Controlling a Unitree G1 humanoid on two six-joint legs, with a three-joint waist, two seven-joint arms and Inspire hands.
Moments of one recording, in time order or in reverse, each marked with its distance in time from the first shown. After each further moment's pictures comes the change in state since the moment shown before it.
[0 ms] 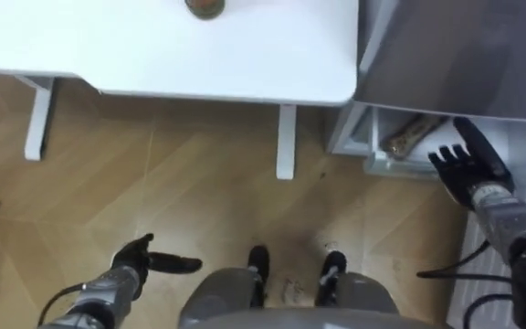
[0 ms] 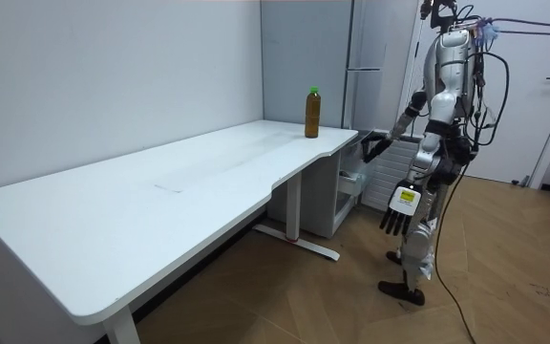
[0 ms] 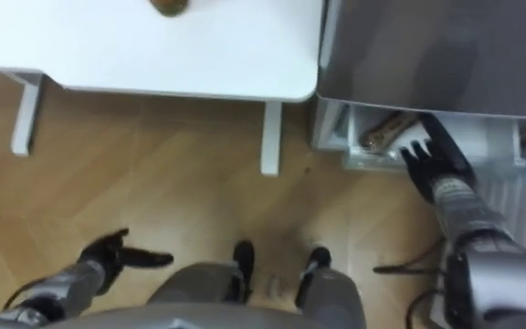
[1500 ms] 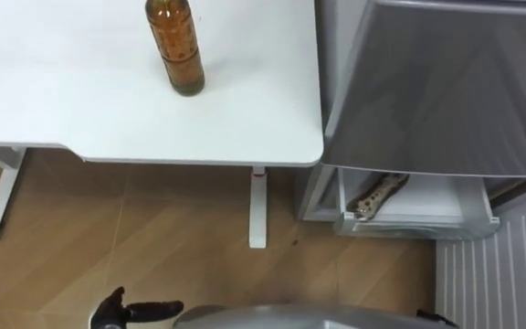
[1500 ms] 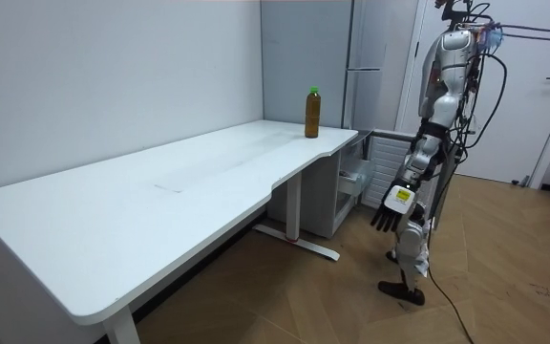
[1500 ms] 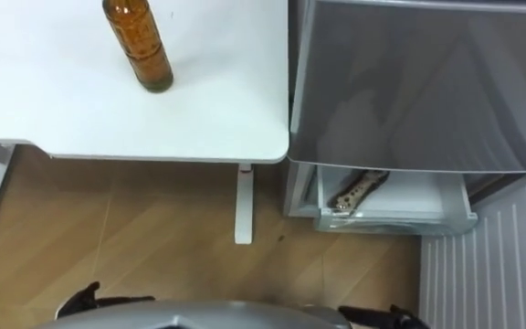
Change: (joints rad) left arm 0.223 -0.072 0.296 -0.048 -0.120 -0.063 0.105; right arm 0.467 0.162 0.055 0.007 -0.984 -0.088 -0.154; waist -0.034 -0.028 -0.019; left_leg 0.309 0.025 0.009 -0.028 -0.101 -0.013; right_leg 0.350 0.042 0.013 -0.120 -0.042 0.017
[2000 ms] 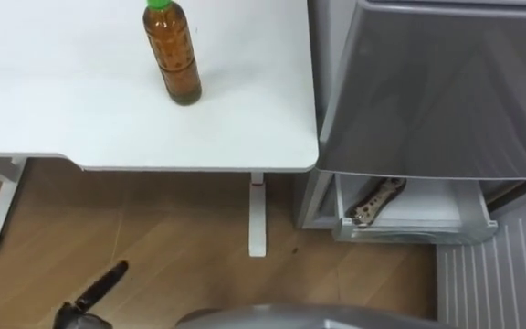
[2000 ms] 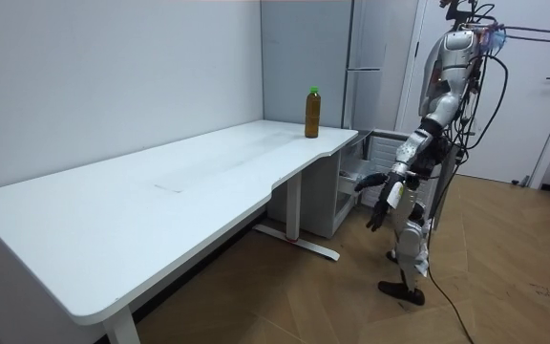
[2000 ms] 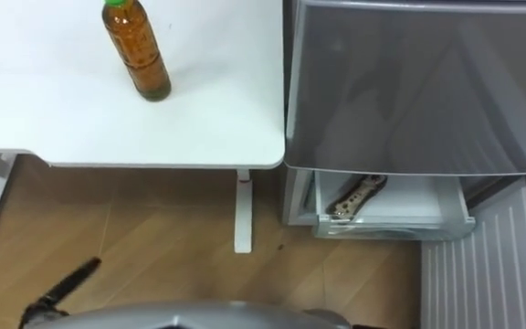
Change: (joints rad) left arm -0.024 -0.010 0.263 -0.253 -0.524 -0.042 0.251; right arm 0.004 0.012 -0.119 -0.013 -0.164 -0.007 -0.106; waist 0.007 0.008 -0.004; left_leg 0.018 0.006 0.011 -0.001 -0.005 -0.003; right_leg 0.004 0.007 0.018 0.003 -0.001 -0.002
